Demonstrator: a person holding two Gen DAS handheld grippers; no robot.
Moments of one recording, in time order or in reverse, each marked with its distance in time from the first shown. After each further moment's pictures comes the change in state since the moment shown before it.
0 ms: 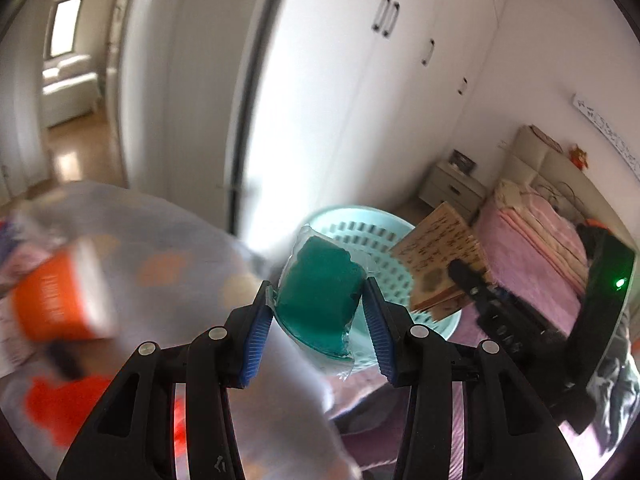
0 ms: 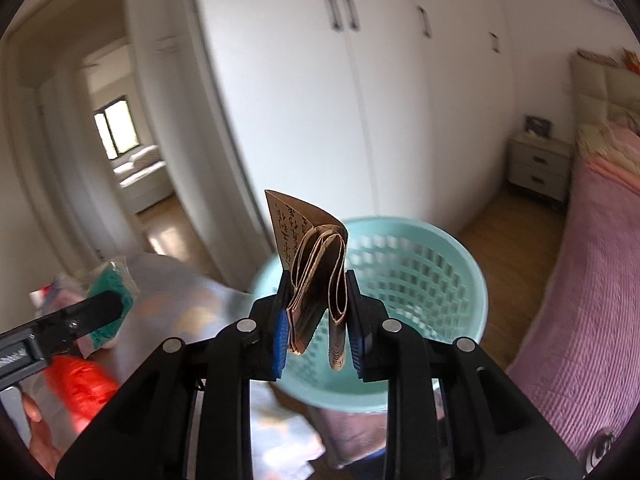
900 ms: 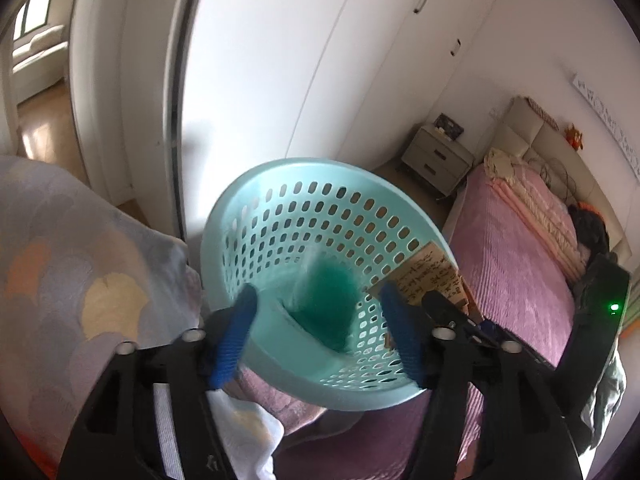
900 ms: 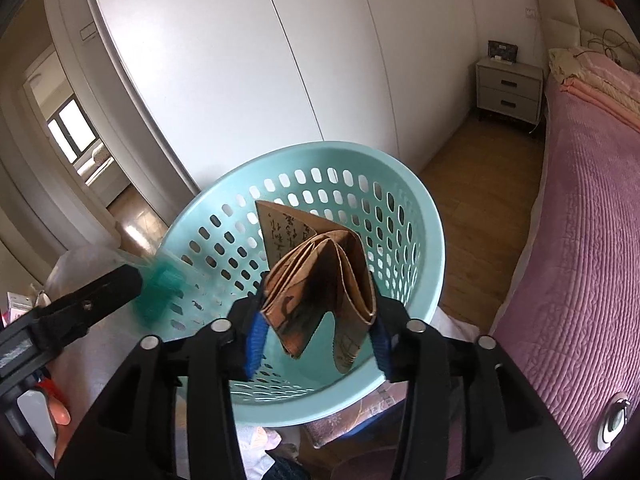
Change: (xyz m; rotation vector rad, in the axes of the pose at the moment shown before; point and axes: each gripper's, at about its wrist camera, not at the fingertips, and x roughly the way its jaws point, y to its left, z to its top) left arm 0.110 -0.026 -0.003 -0.022 0.130 -0.075; right arm 0.059 -0.064 -0.017 0.153 0.187 -0.064
